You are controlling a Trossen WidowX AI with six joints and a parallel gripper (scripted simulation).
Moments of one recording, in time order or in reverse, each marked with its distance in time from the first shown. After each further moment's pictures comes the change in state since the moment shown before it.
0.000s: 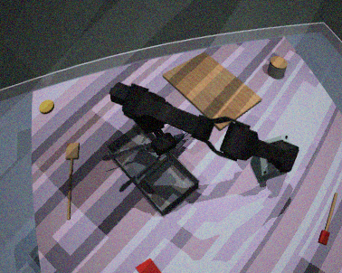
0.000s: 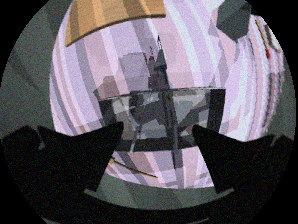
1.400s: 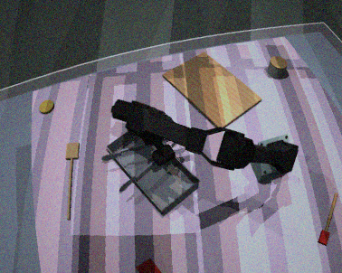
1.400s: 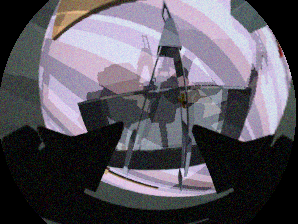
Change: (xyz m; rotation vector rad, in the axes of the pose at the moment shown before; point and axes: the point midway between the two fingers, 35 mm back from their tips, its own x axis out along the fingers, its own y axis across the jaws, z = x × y) arm 0.060 0.001 -0.006 -0.005 0.008 0.008
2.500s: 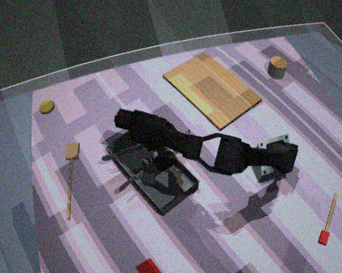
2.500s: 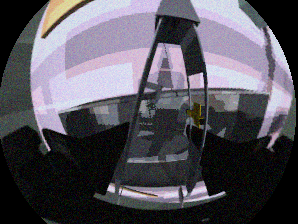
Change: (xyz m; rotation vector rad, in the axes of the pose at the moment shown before) arm 0.036 -0.004 0.003 0.001 -0.002 -0.006
